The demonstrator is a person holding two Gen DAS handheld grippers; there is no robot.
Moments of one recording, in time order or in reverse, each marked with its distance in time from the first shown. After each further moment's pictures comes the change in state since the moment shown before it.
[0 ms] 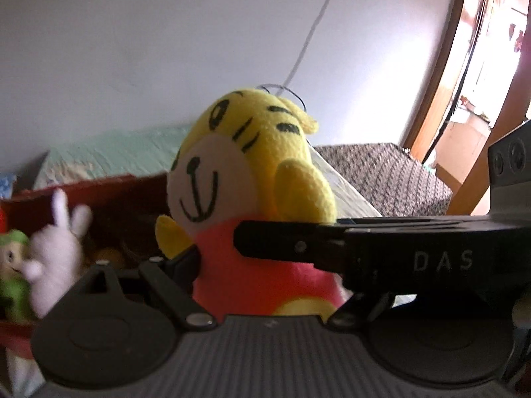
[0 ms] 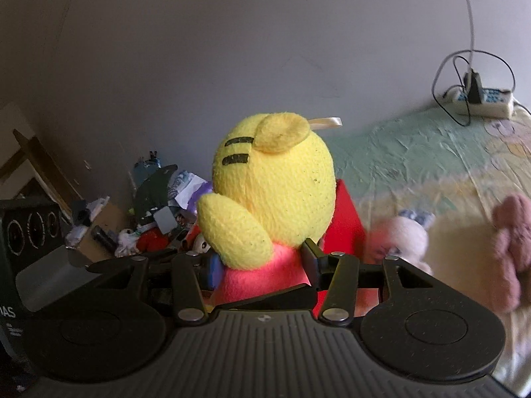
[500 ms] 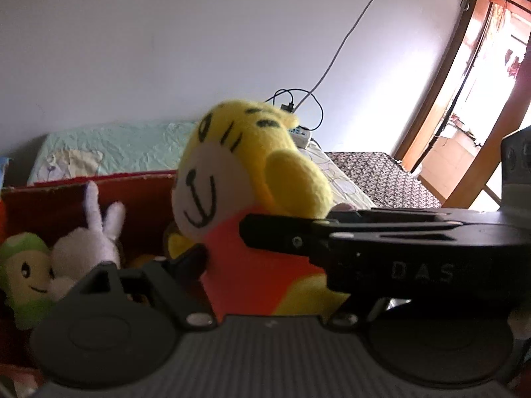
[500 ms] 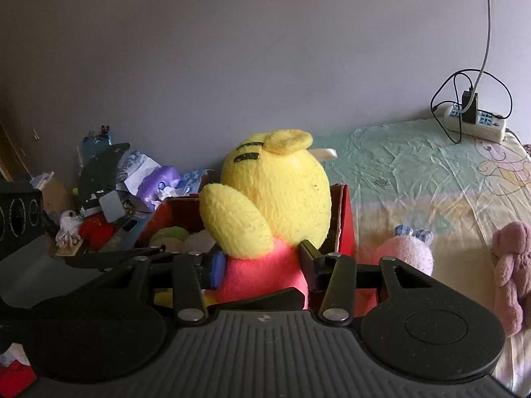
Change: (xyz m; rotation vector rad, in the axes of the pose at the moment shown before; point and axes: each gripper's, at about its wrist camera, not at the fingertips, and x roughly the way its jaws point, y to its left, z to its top) left arm 0.014 0.106 0.004 -0.066 0.008 -0.112; right arm 0.070 0.037 0.005 -0.095 0.031 -0.207
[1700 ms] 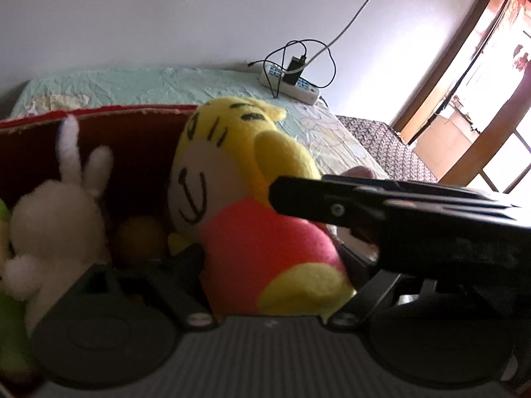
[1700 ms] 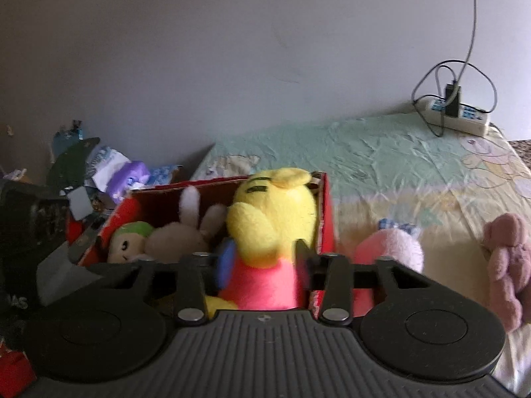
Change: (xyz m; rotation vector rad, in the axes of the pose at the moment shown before) left arm 0.059 0.040 -0.017 -0.057 0.145 -0.051; right arm 0.029 -0.009 -0.021 0.001 0.010 -0.044
